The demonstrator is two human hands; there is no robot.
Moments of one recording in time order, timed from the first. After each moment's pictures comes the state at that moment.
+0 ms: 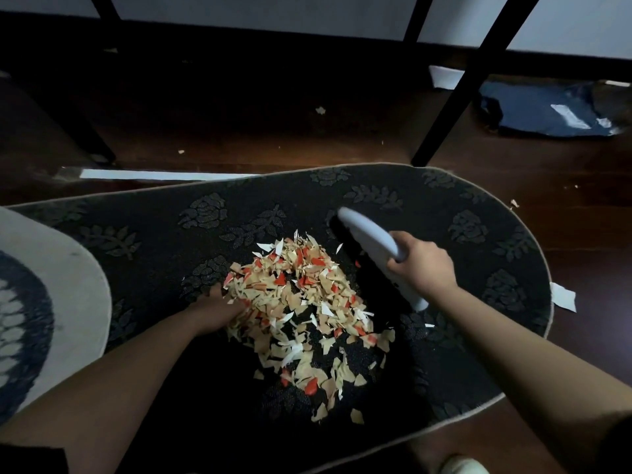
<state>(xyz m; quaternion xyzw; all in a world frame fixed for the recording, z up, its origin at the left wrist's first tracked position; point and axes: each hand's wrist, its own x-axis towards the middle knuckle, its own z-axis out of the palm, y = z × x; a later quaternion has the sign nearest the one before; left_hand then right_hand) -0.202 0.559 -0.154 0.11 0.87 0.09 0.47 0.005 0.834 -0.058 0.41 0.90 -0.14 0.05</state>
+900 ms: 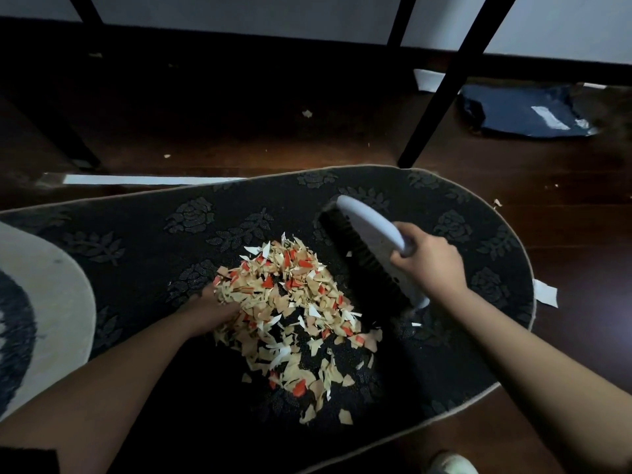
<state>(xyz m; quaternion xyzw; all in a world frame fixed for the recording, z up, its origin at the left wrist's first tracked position) -0.194 0.572 -0.145 0.12 0.88 0.08 0.46 0.026 0.845 -0.039 0.41 0.90 -0.13 -0.03</state>
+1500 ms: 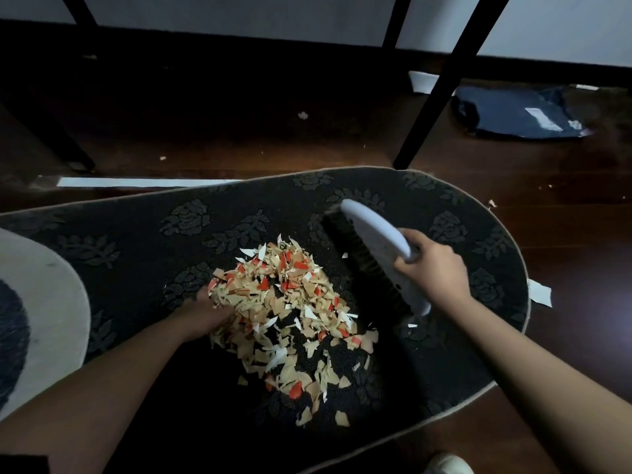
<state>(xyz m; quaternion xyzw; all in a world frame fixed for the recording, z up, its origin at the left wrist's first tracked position) -0.190 0.571 -0.140 0.12 0.88 0.06 0.45 0.040 0.845 -0.037 0.44 0.88 -0.17 -0.02</state>
